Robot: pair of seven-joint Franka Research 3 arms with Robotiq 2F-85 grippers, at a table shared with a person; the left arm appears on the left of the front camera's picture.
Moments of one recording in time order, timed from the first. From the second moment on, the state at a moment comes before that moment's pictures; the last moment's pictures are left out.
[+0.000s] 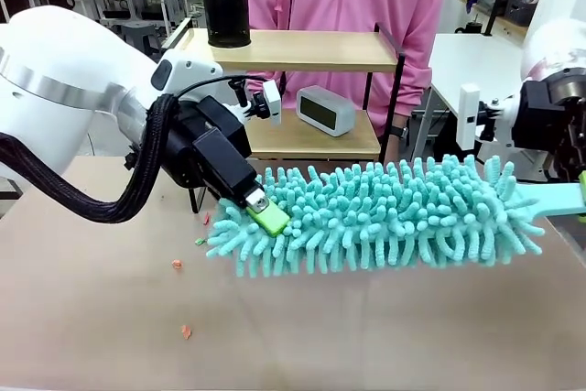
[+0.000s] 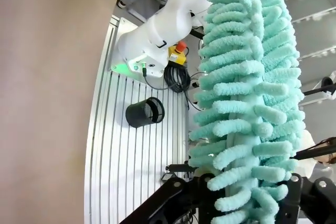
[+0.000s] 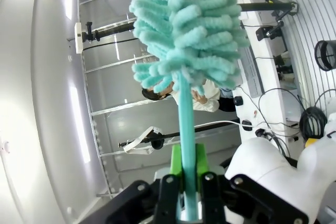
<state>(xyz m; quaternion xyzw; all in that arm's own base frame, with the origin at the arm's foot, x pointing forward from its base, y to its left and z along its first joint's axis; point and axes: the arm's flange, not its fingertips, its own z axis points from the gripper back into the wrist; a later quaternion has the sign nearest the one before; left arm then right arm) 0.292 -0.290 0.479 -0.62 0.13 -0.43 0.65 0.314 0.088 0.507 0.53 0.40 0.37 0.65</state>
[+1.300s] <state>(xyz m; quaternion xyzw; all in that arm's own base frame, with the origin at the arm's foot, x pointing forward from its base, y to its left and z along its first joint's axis) 0.288 -0.292 0.483 -0.62 0.13 -0.44 0.64 0.326 0.075 0.508 0.55 0.36 0.35 0.67</state>
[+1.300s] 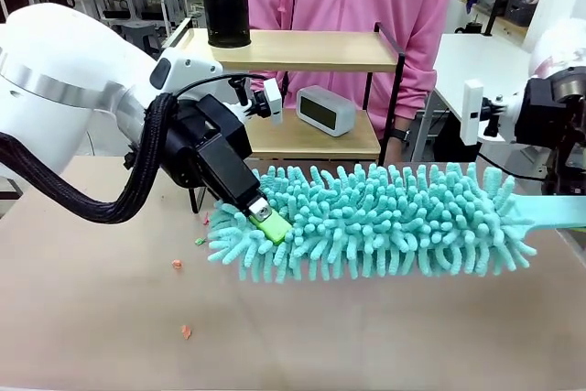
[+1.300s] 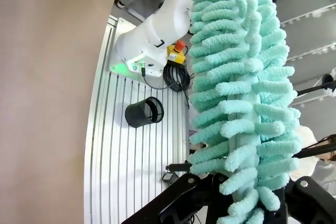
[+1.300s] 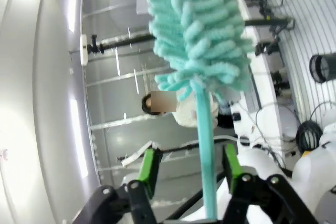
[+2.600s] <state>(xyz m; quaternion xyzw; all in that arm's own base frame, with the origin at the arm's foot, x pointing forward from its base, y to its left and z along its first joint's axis) 0.313 -0.043 0.538 -0.64 -0.11 -0.30 0.69 0.346 -0.086 0.507 0.63 -0.09 0.04 0.77</state>
